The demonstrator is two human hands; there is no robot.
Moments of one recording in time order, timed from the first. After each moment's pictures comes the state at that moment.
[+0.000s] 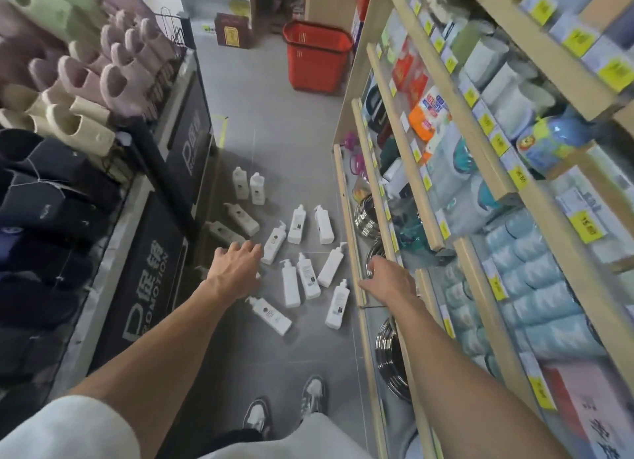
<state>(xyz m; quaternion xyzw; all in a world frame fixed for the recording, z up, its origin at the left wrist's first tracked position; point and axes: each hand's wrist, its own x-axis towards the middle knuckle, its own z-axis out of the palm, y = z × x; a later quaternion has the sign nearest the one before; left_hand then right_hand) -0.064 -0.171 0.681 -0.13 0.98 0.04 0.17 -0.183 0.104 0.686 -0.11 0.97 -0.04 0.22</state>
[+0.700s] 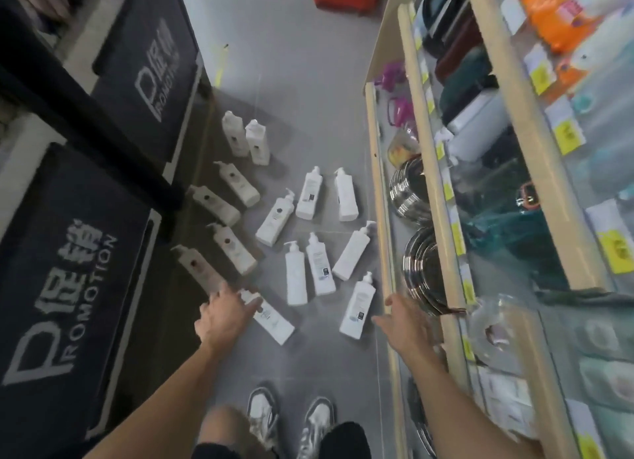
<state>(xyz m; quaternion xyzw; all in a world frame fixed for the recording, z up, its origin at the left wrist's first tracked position) -0.168 -0.176 0.329 -0.51 0.79 0.28 0.22 -0.315 0.113 0.335 -0.06 0.95 -0.08 0.30</state>
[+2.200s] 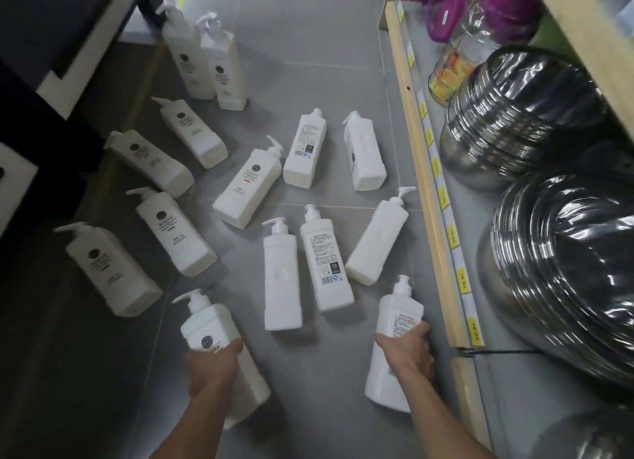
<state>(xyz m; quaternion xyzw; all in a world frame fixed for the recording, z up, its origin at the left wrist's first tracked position) -0.183 -0.153 -0.179 -0.75 0.49 0.44 0.01 -0.353 0.106 -0.177 0.24 0.91 -0.22 0.26</state>
